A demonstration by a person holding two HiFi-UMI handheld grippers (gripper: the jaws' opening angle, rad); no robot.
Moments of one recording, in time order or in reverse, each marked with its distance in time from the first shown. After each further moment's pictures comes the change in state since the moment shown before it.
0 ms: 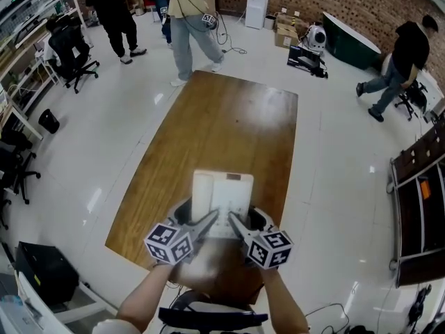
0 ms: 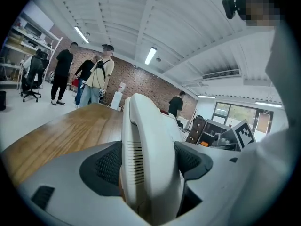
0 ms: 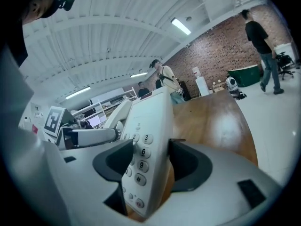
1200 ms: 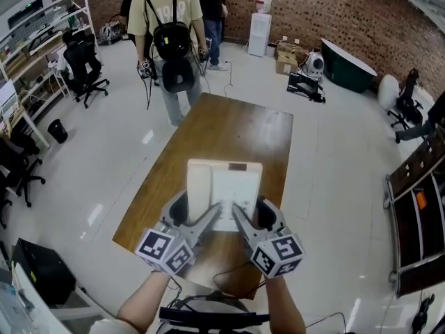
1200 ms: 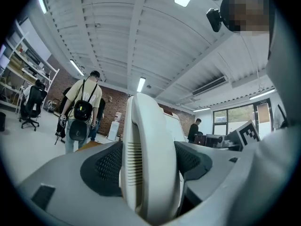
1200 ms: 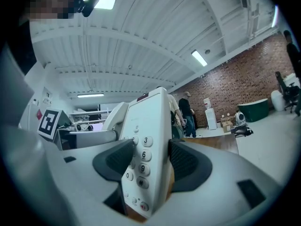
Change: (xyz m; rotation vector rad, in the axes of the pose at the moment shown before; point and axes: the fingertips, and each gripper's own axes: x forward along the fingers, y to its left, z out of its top) left arm -0.077 -0.086 0.121 0.142 -0.308 -0.012; right arm -0.084 0.090 0.114 -0.229 -0.268 0.016
